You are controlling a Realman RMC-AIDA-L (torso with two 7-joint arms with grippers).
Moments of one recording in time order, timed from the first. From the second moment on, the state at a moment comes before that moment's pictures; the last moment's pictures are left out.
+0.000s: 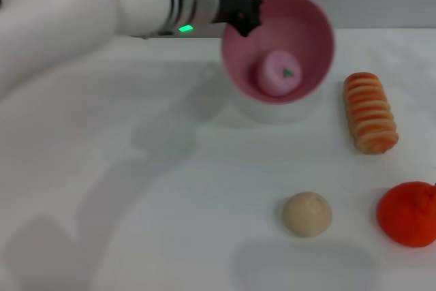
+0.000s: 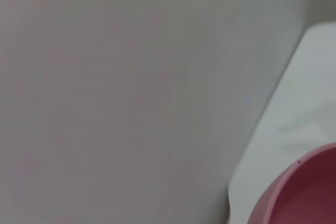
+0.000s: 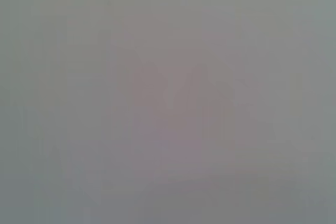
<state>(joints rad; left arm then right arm) -0.81 -2.07 1.73 1.04 2.47 0.56 -2.37 0.19 2.07 -1.22 -1.20 -1.09 -0.80 1.41</state>
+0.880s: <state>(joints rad) -0.56 -2.07 2.31 0.96 2.48 -0.69 -2.39 0.21 2.07 -1.16 -1.04 -0.87 -0.96 1.17</state>
